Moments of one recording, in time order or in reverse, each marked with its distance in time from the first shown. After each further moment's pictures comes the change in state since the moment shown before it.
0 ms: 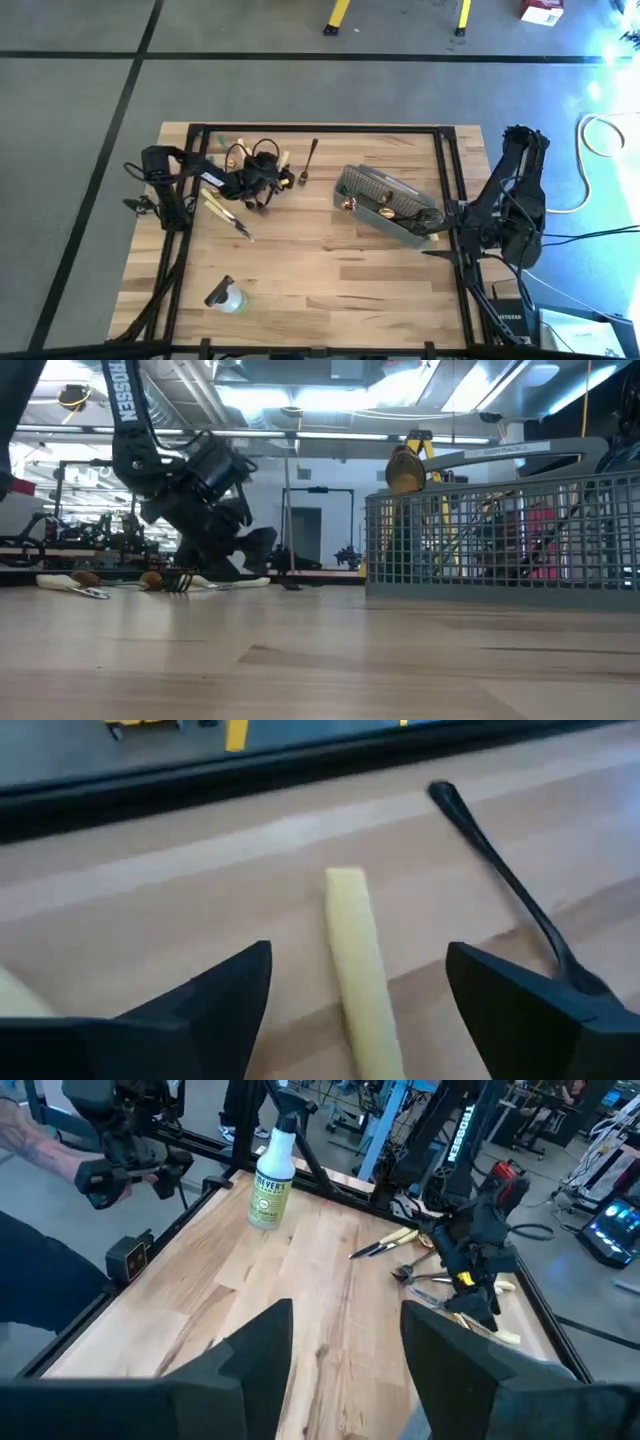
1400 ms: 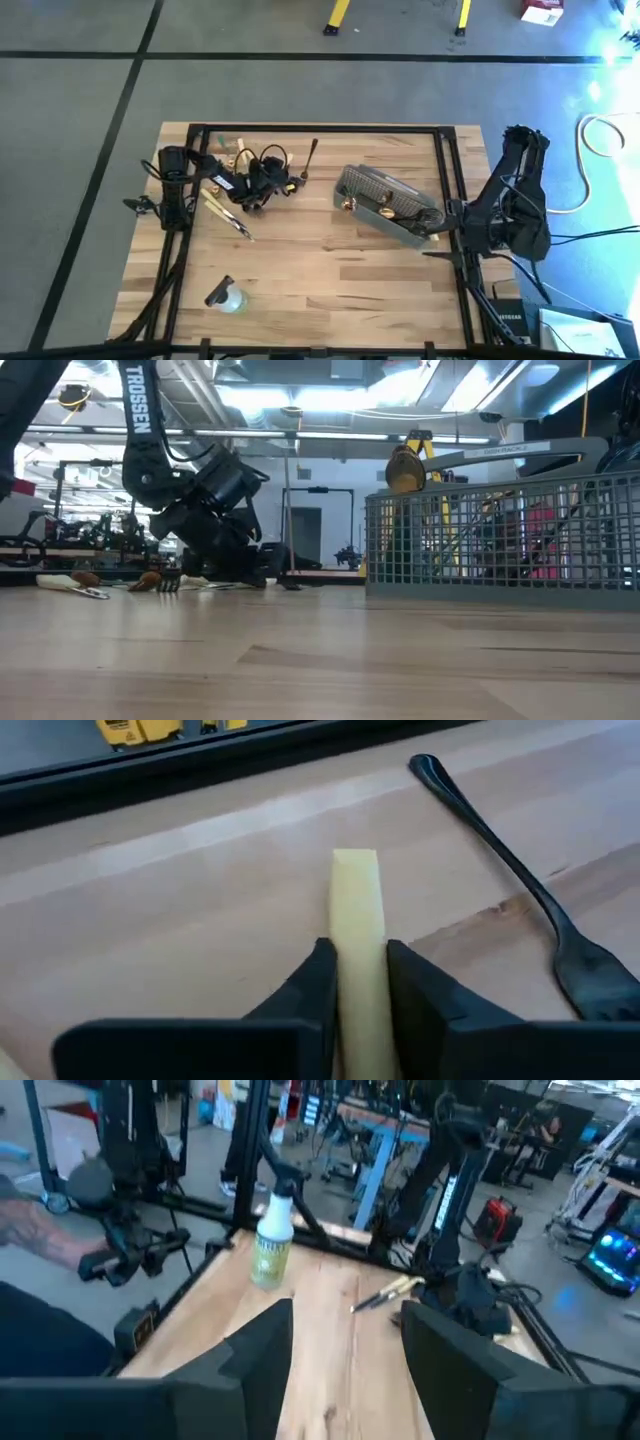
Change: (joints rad) left arm -0.038 0.111 0.049 0.030 -0.054 0.021; right arm 0.000 0.000 0.000 0.246 0.036 -0.143
